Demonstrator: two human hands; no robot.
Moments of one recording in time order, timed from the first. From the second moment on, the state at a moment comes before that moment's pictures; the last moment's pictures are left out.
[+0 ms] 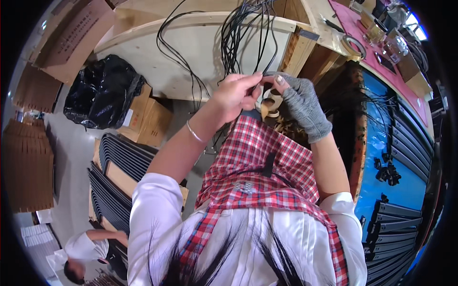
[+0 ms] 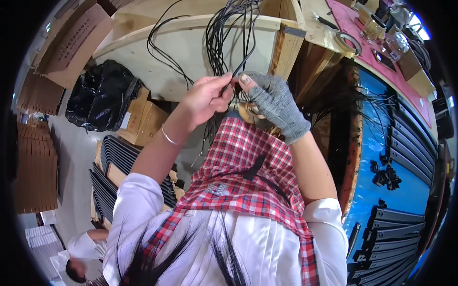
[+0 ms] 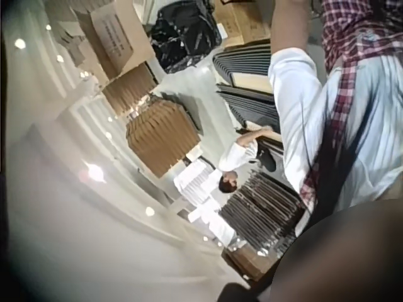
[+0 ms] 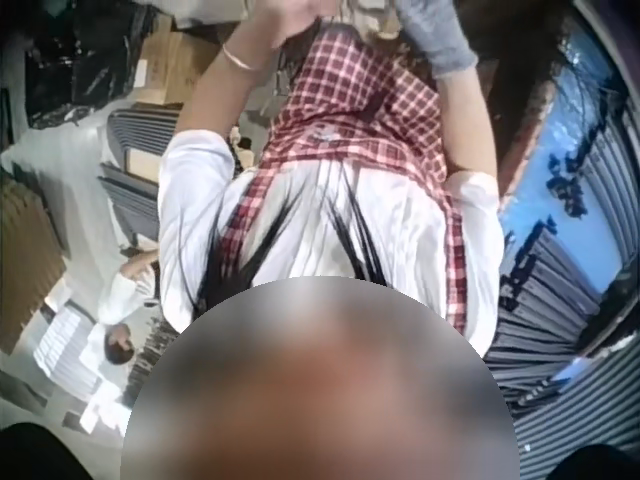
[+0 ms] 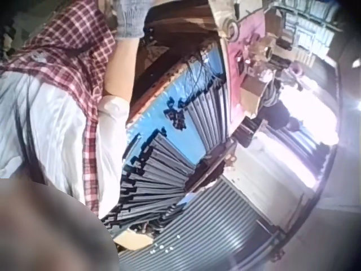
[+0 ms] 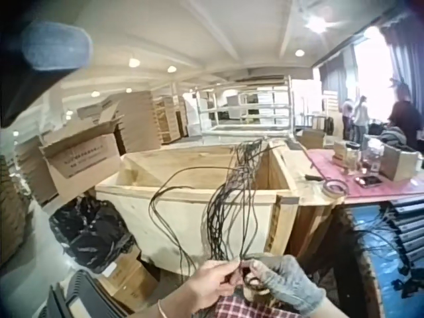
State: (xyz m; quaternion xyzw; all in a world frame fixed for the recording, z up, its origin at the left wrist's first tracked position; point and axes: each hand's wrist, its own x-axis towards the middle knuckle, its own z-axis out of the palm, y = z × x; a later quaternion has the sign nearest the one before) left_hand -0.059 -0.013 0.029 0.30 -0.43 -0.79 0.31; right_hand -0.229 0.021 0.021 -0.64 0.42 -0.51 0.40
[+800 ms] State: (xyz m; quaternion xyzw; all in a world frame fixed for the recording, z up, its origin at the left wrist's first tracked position) left_hand -0.030 -0.035 0.024 0.31 -0.48 -0.75 0.34; right_hand -0.233 0.001 0.016 -0.62 0.44 -0.43 0.48
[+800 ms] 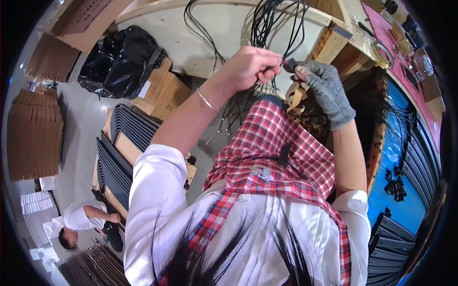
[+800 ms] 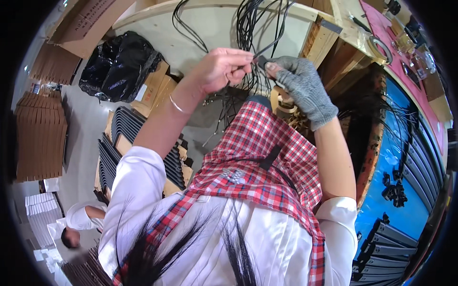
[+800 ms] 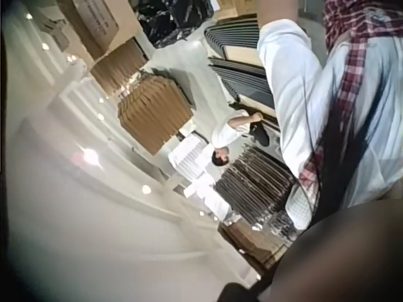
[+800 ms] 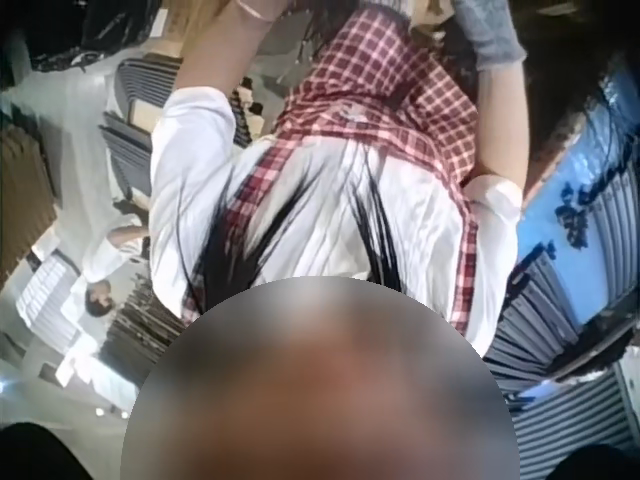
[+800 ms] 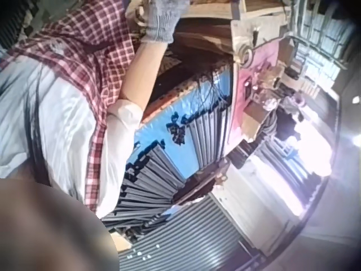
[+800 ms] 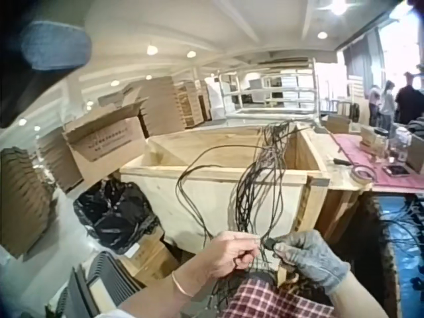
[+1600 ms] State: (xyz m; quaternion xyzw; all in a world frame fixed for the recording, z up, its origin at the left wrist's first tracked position) left_hand -0.052 0.006 0.034 0.29 -0.37 -0.78 0.41; right_hand -0.218 -0.014 -0.005 -0.43 0.36 -0.58 0.59
